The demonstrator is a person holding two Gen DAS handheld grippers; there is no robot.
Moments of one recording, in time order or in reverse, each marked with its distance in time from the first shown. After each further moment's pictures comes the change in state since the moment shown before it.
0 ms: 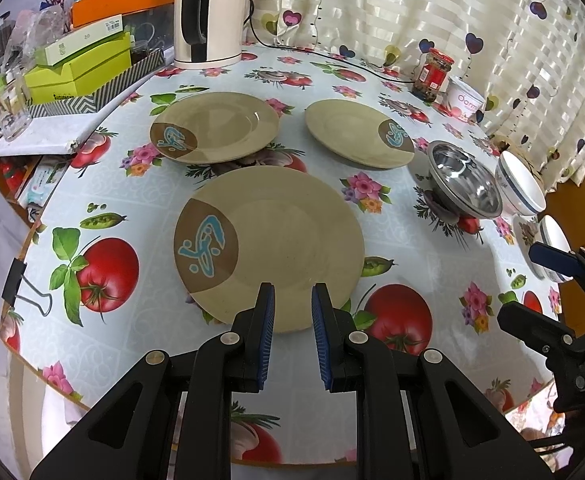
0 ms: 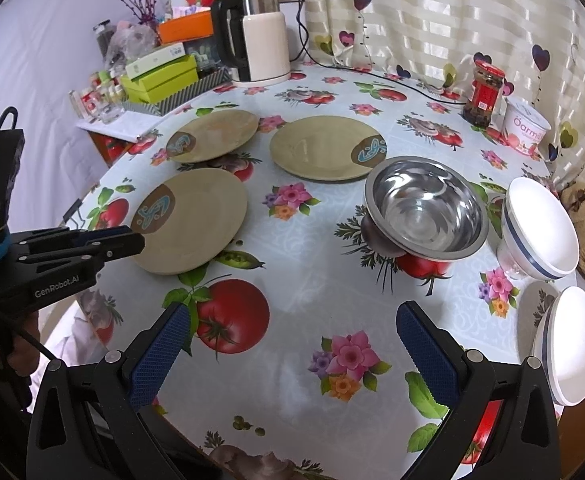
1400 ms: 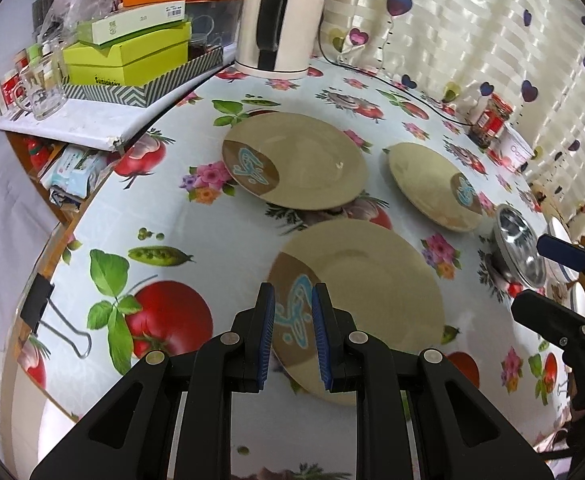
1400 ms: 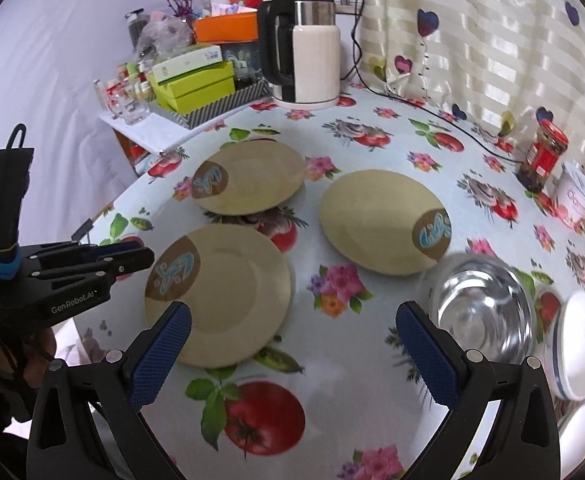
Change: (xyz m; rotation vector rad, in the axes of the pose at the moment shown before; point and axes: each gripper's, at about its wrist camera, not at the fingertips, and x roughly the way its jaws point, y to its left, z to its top) left arm 0.018 0.075 0.040 -0.145 -0.028 0.062; right arm 0.045 0.034 0.087 -0.124 -0.006 0.077
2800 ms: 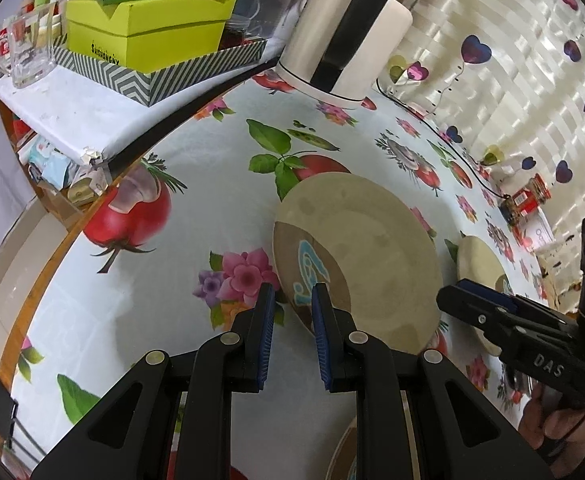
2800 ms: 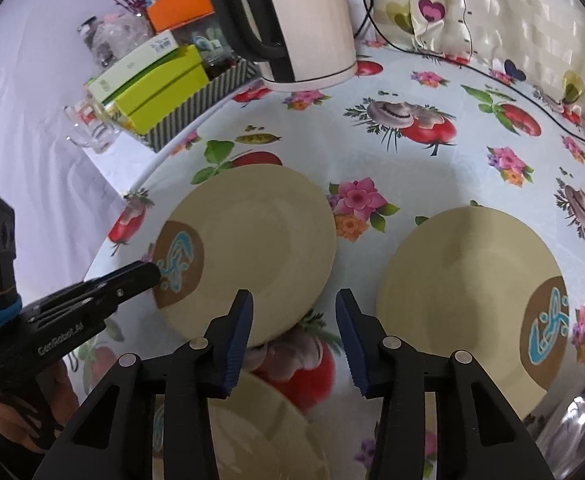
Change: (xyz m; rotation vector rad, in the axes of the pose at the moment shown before) left arm 0.081 0.070 0.081 -0.188 -0.004 -0.096; right arm 0.147 -0.015 0.099 0.166 0.122 0.114
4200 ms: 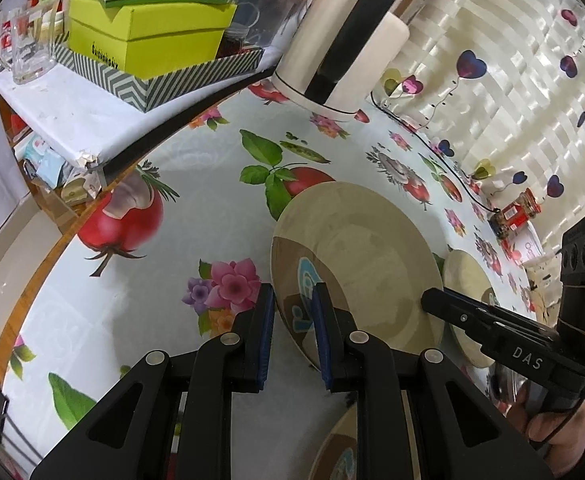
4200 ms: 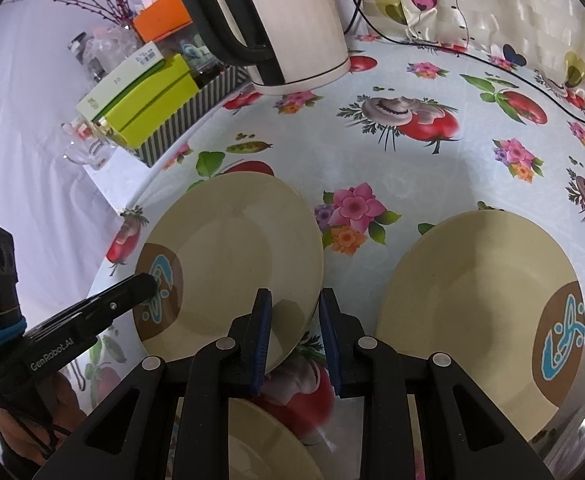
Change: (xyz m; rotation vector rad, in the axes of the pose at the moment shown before) left arm -0.008 -0.002 0.002 -0.023 -0.032 -0.037; right arm 0.009 -0.011 0.008 0.051 -0.001 0.038
